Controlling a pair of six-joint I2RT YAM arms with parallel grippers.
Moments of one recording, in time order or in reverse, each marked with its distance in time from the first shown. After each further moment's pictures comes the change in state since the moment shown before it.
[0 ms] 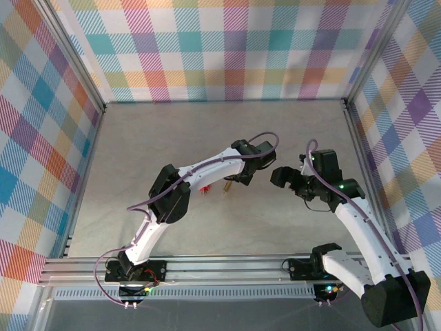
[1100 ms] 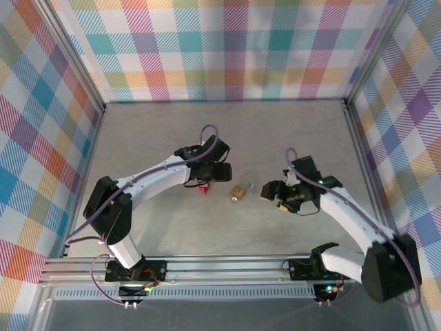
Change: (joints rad) left arm 0.195 -0.585 -0.760 0.553 0.392 -0.277; right arm 0.146 0.241 -0.087 0.063 -0.062 0.104
